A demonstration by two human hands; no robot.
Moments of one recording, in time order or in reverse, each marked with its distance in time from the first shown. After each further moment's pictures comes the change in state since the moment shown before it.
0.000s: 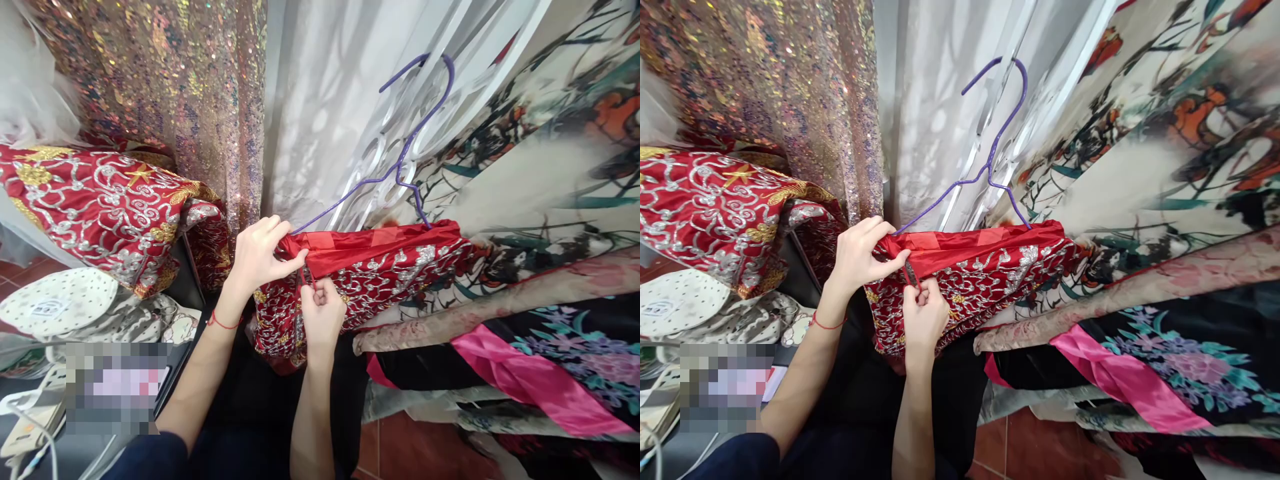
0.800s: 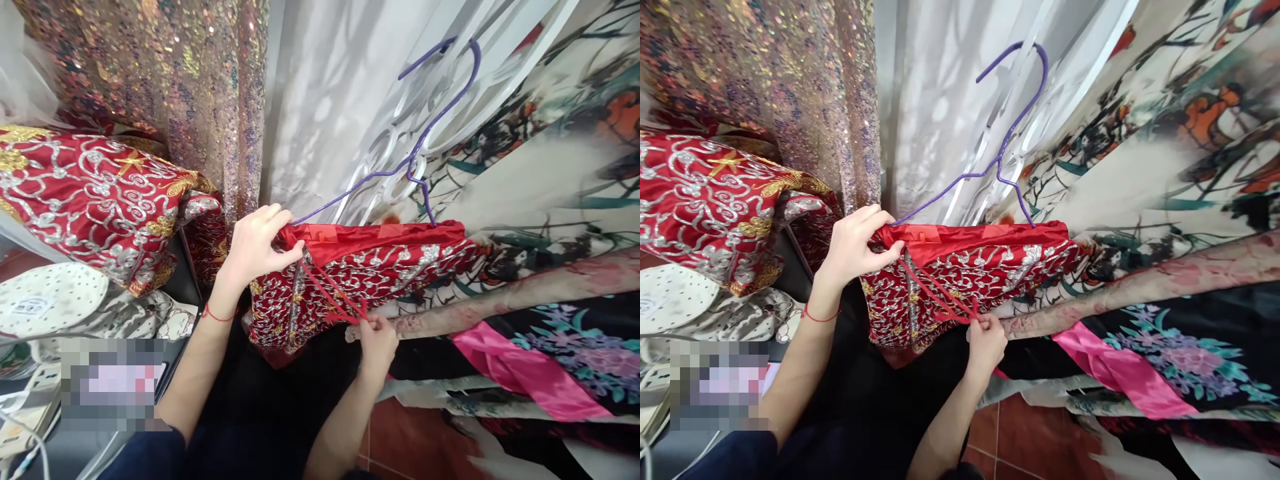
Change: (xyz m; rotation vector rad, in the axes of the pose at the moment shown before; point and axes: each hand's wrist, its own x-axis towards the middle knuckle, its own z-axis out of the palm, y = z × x) left_hand 0.005 -0.014 -0.008 -0.083 -0.074 -0.004; right_hand 0.016 0.105 -0.079 -0.366 0.097 0.384
